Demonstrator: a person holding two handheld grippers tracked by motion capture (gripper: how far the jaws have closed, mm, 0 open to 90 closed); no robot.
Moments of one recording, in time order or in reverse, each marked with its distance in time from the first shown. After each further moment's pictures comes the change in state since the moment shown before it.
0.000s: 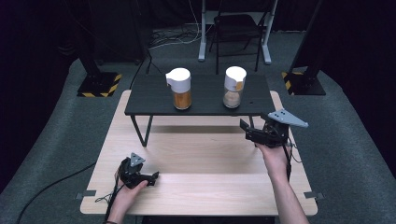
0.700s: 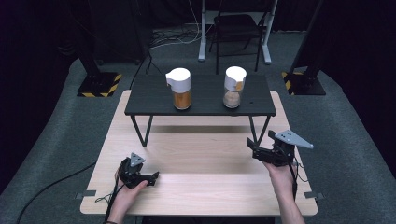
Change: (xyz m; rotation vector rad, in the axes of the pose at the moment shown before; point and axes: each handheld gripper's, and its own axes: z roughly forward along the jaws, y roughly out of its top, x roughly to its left) left arm 0.000 0.000 0.000 0.000 0.001 0.000; right arm -0.012 -0.053 -0.020 0.048 -0.025 0.028
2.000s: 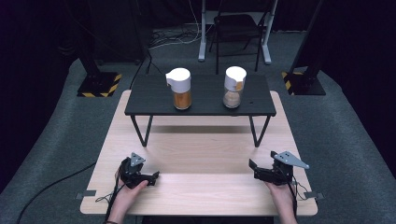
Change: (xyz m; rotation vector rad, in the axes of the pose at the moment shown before) left arm -0.001 0.000 0.000 -0.001 0.000 -0.003; right arm -0.015 -0.065 0.000 0.078 -0.012 0.028
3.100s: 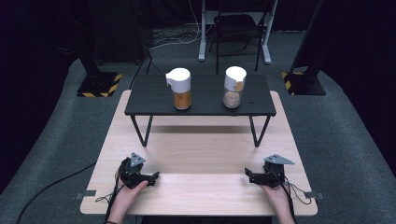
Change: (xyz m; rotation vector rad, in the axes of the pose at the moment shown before) left arm 0.000 0.000 0.000 0.001 -0.002 0.004; right arm -0.009 0.001 0.039 0.251 -0.006 -0.016
